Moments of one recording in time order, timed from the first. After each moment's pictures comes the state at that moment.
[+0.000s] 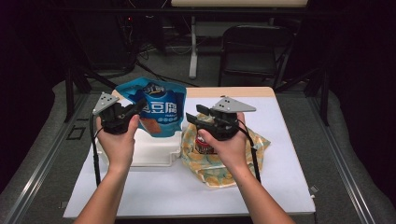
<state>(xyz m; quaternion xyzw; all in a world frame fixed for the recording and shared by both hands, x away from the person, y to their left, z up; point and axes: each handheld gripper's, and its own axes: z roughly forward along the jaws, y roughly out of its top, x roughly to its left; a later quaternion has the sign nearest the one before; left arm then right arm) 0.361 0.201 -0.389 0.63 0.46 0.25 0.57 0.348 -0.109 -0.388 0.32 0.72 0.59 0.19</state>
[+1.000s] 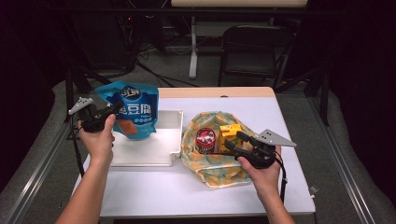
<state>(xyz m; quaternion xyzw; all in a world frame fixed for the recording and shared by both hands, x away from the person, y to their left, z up) 0.405 0.288 -0.444 0.59 0.51 0.23 0.58 0.307 -0.206 -0.464 0.40 0.69 0.57 0.20</state>
